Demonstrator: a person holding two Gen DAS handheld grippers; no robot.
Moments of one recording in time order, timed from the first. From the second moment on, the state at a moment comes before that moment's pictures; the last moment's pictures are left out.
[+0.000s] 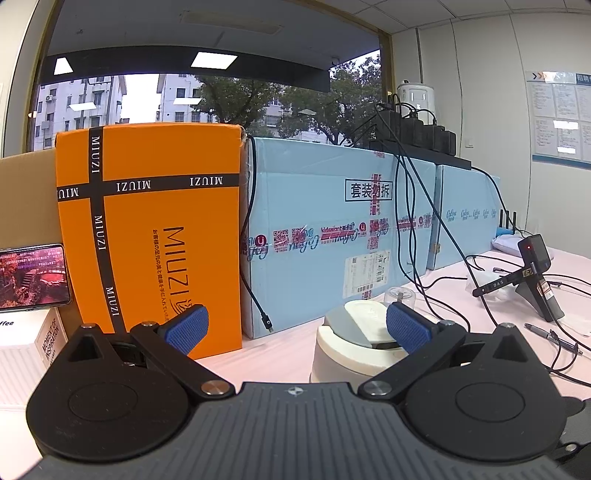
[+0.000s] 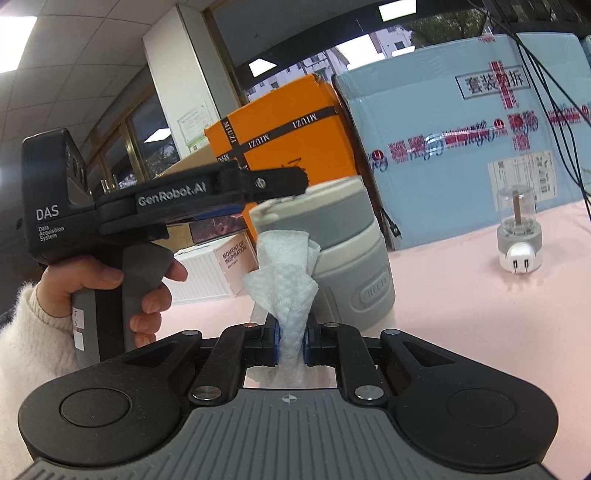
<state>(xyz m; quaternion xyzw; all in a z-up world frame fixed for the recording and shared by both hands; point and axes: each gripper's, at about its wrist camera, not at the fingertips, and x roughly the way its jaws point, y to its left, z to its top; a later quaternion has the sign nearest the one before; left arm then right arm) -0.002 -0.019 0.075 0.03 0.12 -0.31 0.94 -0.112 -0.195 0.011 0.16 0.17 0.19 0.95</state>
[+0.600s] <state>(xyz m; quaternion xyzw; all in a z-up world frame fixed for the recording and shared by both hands) -0.047 -0.027 0.077 -0.02 0.00 -0.26 0.96 -0.115 -0.245 -0.013 0.29 0.16 0.25 0.91</state>
